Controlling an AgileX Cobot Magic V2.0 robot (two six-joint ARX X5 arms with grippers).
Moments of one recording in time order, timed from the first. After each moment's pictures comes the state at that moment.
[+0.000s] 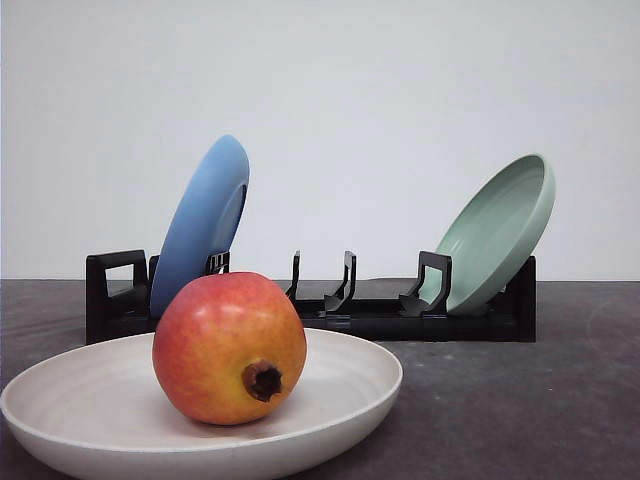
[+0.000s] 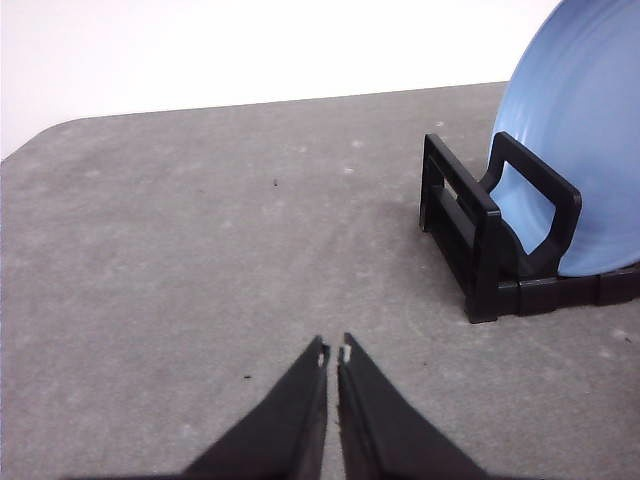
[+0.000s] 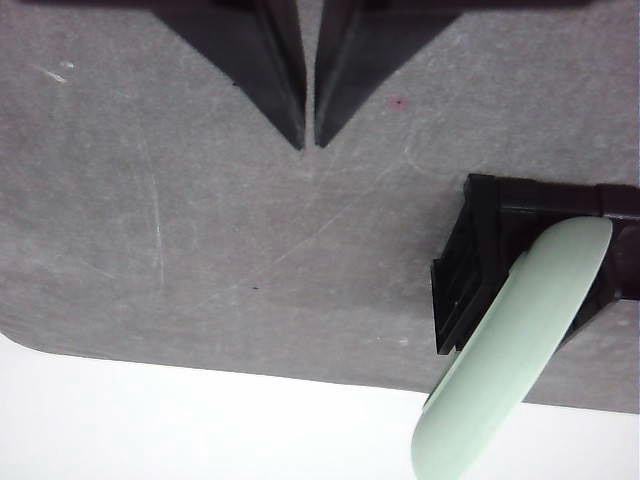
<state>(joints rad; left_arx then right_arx) -0.06 0.00 0.02 -0.19 -0.02 0.09 0.06 0.01 0.02 -0.17 0.03 -0.04</state>
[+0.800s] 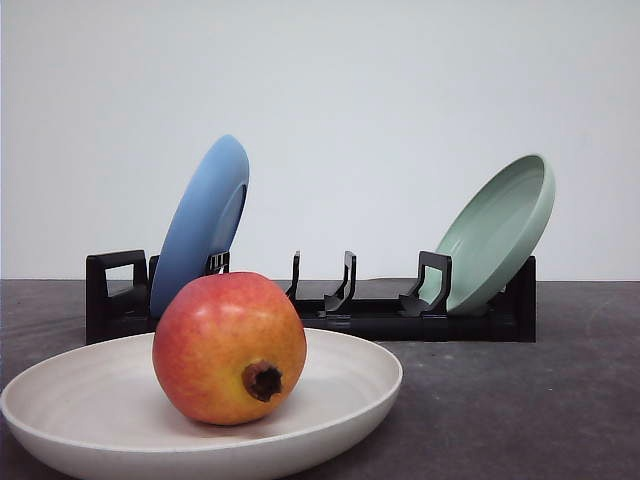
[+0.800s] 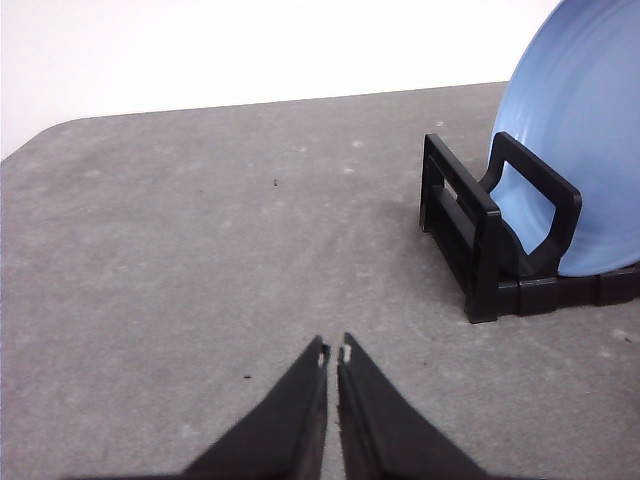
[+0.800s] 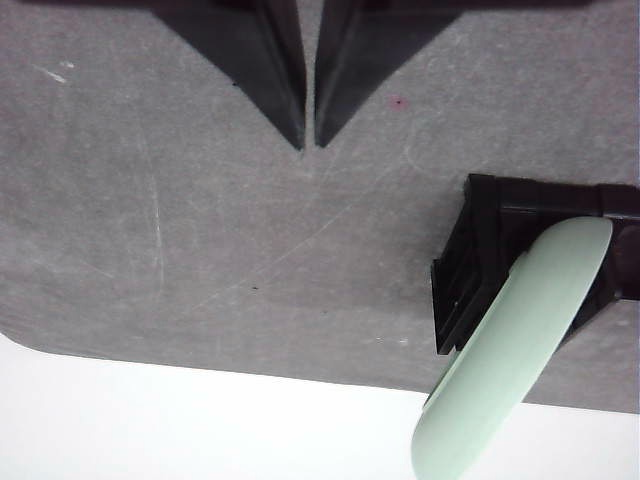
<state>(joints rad) -0.06 0.00 0.02 -0.19 -0.02 0.09 0.06 0.01 0.02 -0.17 0.03 -0.04</state>
